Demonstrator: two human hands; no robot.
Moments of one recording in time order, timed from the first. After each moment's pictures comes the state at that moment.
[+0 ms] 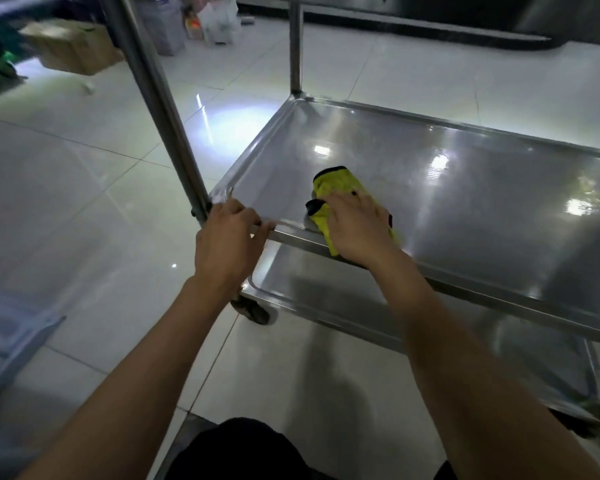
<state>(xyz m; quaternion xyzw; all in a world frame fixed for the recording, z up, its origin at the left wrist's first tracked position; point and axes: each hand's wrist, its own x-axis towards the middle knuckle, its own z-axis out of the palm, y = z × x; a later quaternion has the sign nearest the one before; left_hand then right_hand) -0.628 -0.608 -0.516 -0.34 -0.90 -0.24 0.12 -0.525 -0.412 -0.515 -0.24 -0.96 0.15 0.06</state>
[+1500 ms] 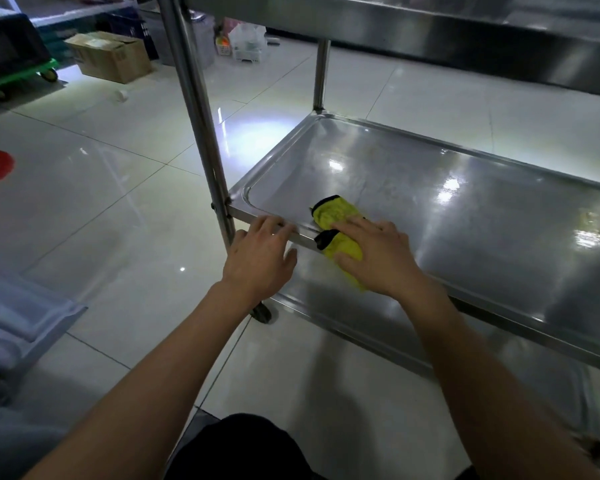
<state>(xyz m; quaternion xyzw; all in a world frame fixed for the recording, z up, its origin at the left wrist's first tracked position) -0.612 -0.633 -0.506 -0.41 -0.90 -0.13 0.05 -0.492 -0.438 -0.506 -0.19 -0.97 0.12 0.05</state>
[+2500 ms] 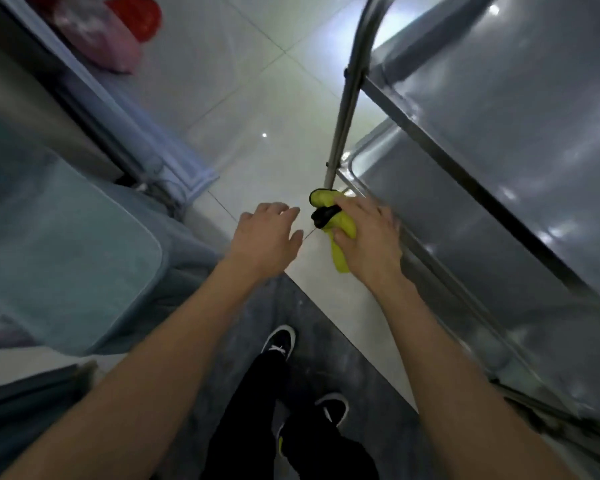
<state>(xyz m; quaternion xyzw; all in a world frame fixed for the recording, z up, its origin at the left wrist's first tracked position) -0.542 -0.806 -0.232 -0.21 -0.96 -0.07 -0.17 -0.486 -0.619 -0.244 -0.09 -0.96 0.27 -0.01</state>
